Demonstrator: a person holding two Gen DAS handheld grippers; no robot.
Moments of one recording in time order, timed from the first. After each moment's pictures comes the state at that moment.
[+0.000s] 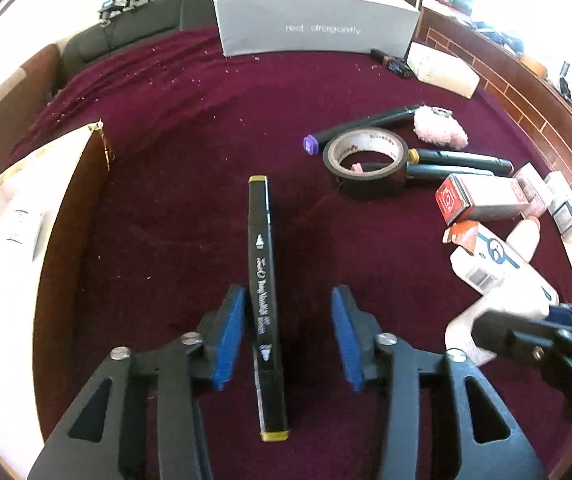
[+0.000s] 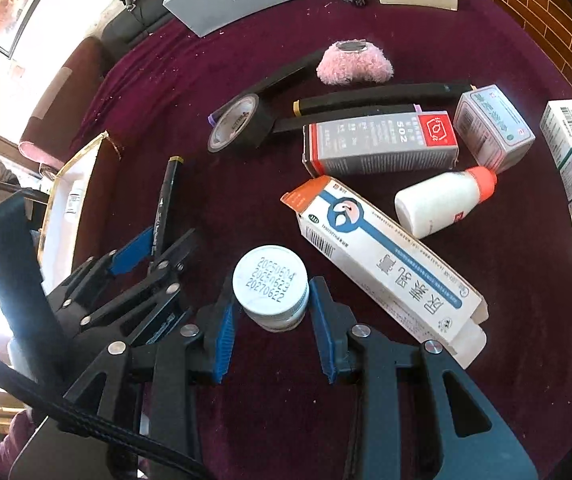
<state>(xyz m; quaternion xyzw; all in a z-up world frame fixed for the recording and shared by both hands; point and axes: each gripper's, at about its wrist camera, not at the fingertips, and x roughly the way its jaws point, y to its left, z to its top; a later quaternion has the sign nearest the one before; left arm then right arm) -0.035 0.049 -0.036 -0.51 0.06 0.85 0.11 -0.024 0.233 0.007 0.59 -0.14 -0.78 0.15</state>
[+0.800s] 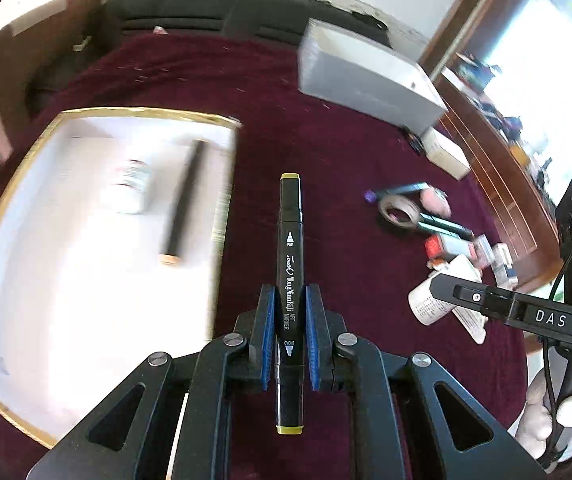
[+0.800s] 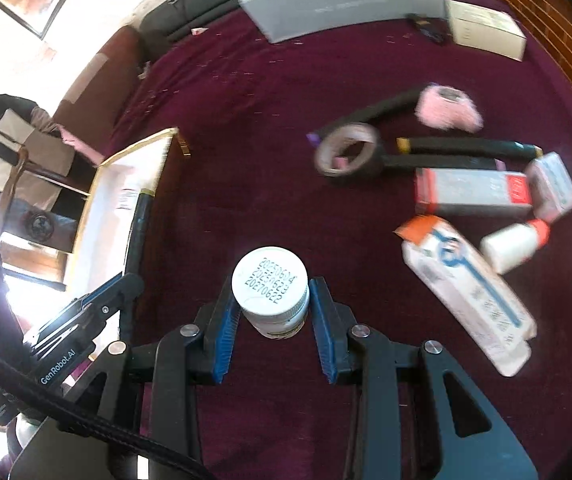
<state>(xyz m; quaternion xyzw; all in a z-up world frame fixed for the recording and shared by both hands) -0.010 -0.085 0.033 -0.49 -0.10 0.86 0.12 -0.026 0.166 0.050 0.57 -0.13 -0.79 0.21</state>
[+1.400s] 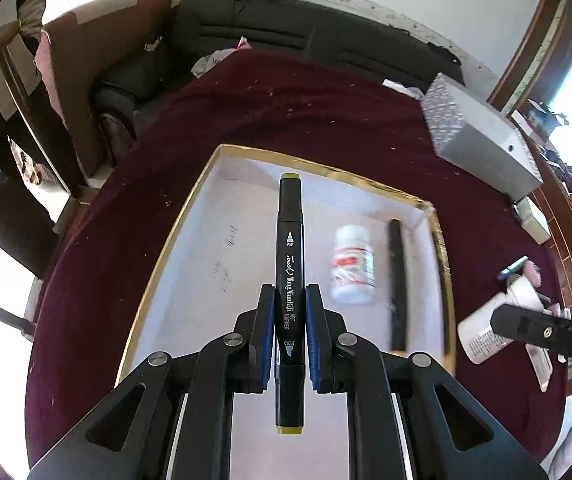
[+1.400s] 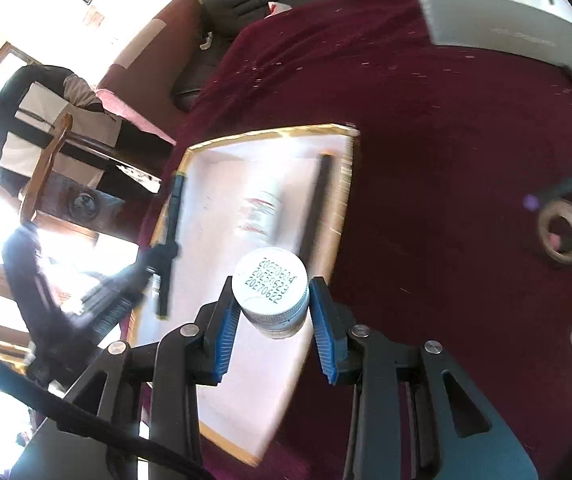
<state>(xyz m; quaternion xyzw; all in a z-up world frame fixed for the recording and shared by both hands) -0.088 -0.225 0.009 -0.49 -0.10 0.87 0.02 -0.065 -0.003 0.064 0.57 -0.12 -0.75 0.29</state>
